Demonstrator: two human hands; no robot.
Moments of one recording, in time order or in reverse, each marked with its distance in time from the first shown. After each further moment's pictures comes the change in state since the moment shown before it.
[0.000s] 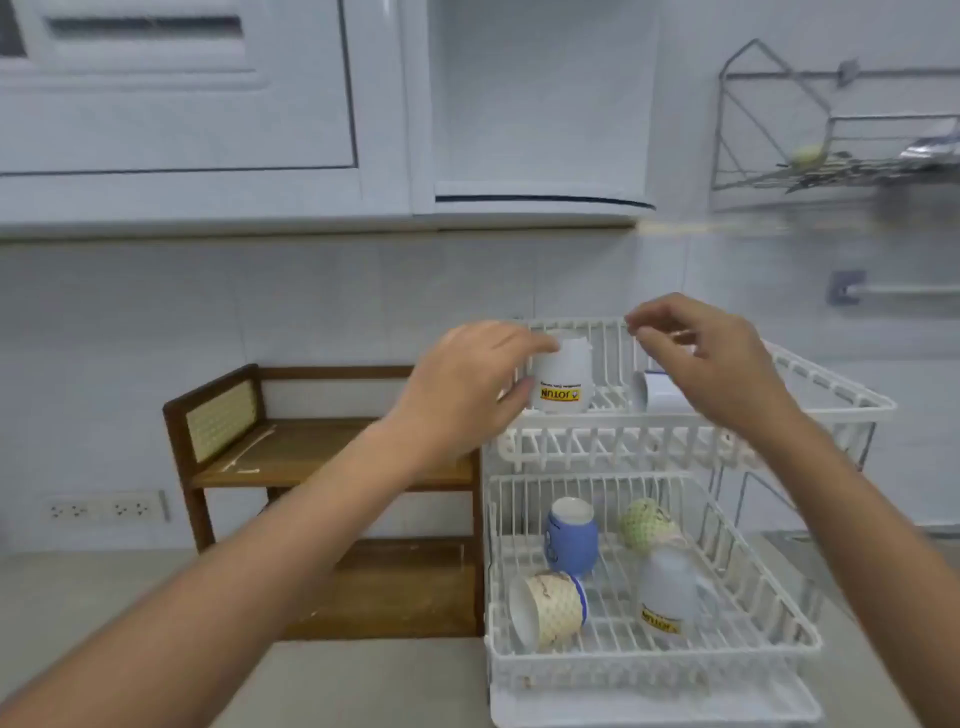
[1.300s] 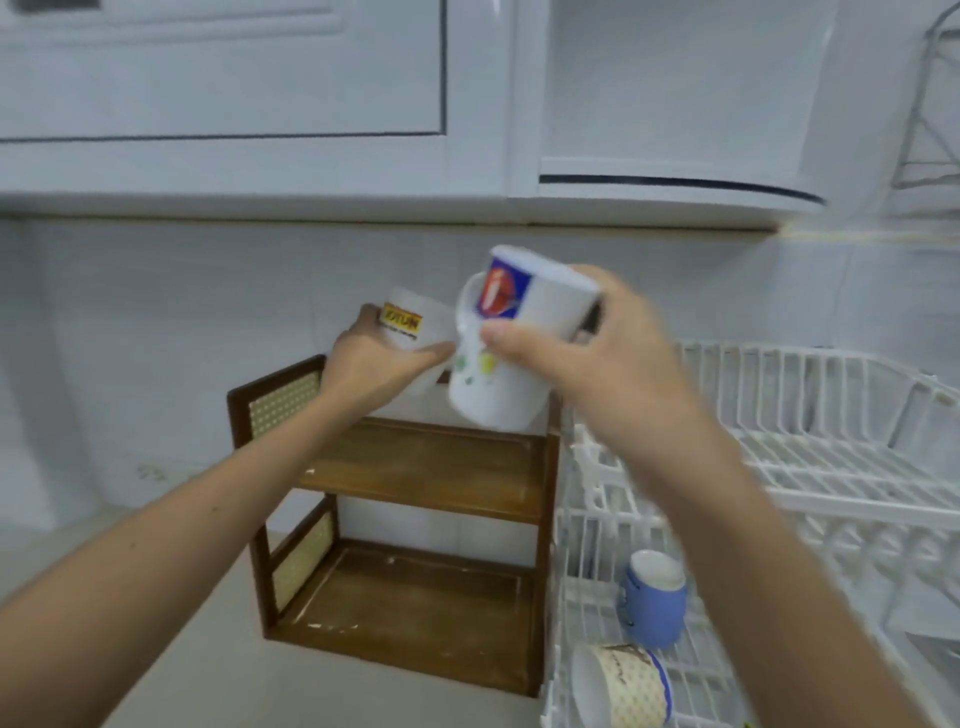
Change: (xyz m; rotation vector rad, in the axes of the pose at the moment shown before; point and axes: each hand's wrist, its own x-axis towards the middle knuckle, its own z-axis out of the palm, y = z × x) left_hand -0.055 -0.179 0.014 -0.139 0.140 -1.036; right_hand 0.034 -0.104 0.121 0.724 -0.212 0.215
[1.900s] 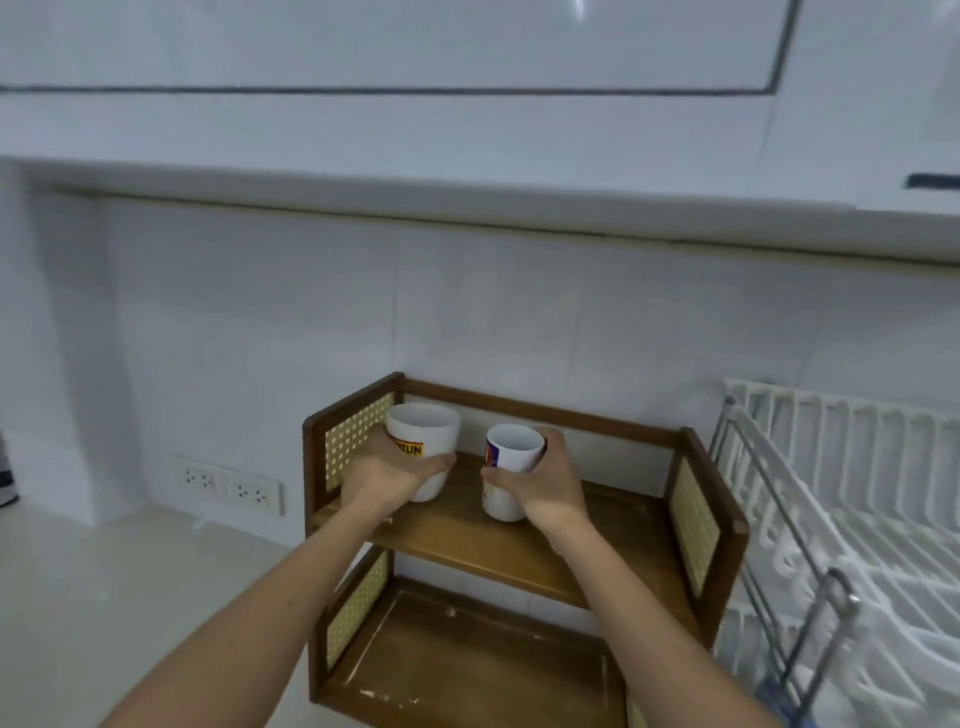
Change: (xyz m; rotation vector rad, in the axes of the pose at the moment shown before) left_hand 0.030 -0.182 0.032 -0.015 -0.050 -0.401; right_hand 0.101 0.229 0.168 -0.203 -0.015 0.444
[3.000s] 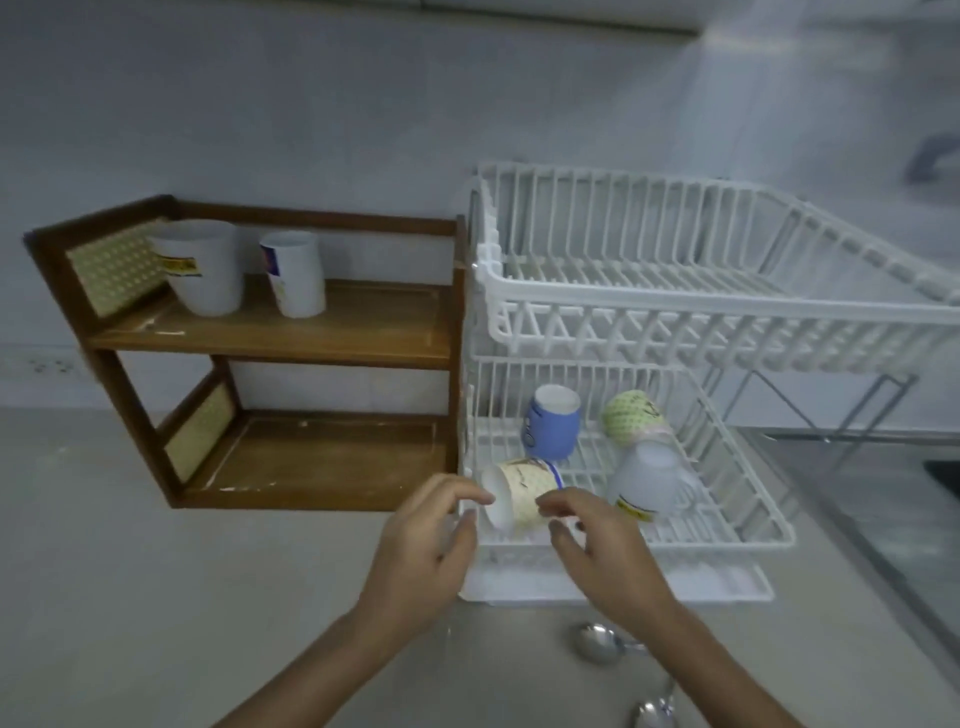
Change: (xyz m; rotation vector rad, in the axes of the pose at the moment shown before) left_hand -0.350 0.022 0.088 -0.285 -0.421 0.708; right_hand -0.303 0.149 -0.213 -0.437 0.008 -0.033
